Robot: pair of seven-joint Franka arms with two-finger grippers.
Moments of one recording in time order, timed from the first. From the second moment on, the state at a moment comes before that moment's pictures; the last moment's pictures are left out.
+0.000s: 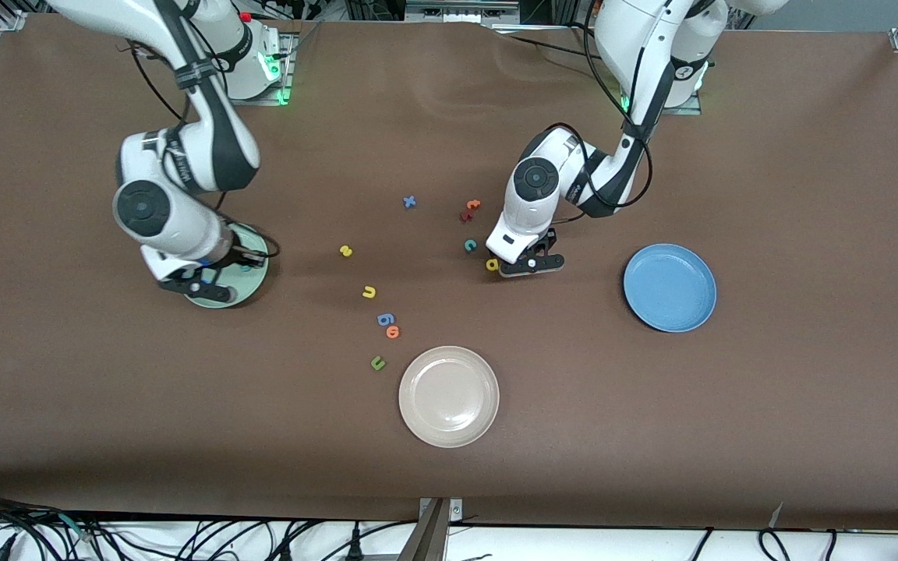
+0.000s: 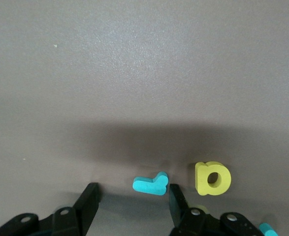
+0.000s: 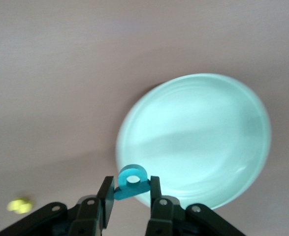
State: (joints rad) left arm -0.74 0.58 0.07 -1.98 -0.09 2.50 -0.77; right arm 0.32 0.31 -0.15 -2.03 0.01 2.16 0.36
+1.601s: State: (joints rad) left arm -0.75 0.59 0.07 -1.94 -0.09 2.49 -0.80; right arm 0.23 0.38 -0.16 -2.01 0.04 2.12 0.16
